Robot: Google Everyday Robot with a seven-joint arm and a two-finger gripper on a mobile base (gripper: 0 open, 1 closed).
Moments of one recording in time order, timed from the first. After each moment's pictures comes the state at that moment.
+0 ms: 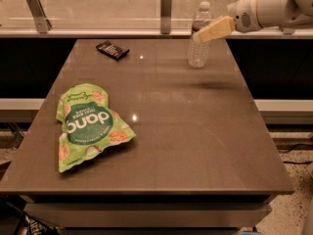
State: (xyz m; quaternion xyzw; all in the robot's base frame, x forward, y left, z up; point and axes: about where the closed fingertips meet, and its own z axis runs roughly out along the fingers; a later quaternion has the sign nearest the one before) arm 0.738 -0.172 0.953 -0.38 0.77 0.17 0.49
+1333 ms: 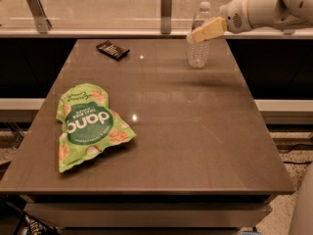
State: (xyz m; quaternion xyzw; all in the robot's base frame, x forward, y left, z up) arm 0.748 -0.157 0.946 -0.38 0.76 0.18 0.49
